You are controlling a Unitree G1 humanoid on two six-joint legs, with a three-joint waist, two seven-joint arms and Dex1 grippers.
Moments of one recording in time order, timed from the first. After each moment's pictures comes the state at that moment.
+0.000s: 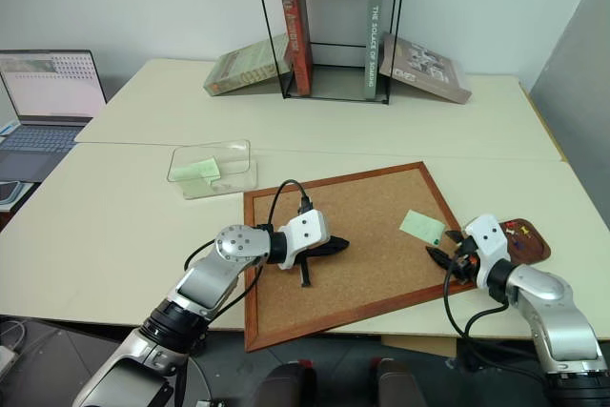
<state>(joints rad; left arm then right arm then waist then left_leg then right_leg) -0.46 0.42 -0.40 0.08 0.02 0.23 -0.91 -0.02 -0.61 -0.11 -0.13 0.29 0.38 0.72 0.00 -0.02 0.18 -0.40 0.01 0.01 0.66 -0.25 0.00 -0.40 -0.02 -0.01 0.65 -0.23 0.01</state>
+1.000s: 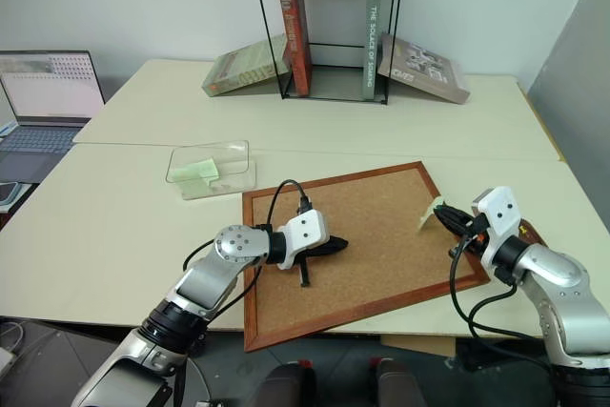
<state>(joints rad) -0.46 0.42 -0.40 0.08 0.02 0.23 -0.91 -0.07 -0.61 -0.20 -0.31 0.39 0.41 0.70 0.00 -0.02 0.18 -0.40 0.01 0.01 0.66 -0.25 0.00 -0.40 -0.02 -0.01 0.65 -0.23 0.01</state>
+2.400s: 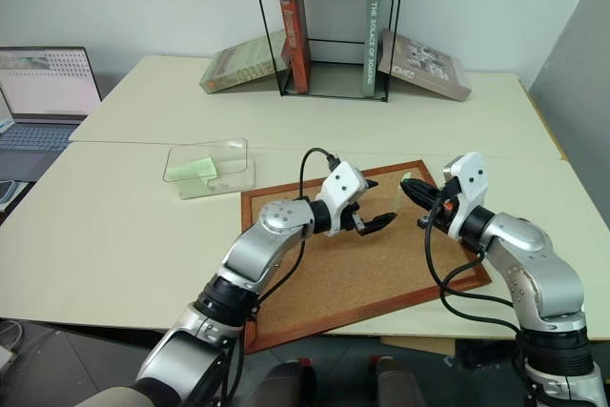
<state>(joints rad) -0.68 0.08 -0.35 0.23 -0.03 0.36 -0.60 -0.29 -0.53 -0.11 -0.33 0.49 0.61 0.62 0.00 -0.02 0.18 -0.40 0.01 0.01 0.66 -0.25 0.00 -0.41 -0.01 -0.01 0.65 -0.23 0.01</state>
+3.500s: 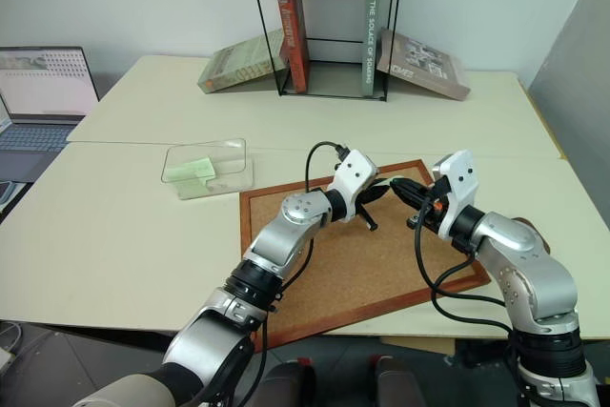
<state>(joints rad) -0.74 0.00 -0.29 0.40 0.00 0.27 -0.53 -0.30 -0.50 -0.10 -0.39 0.50 0.66 0.58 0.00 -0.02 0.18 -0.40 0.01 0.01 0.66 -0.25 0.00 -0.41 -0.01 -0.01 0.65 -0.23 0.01</state>
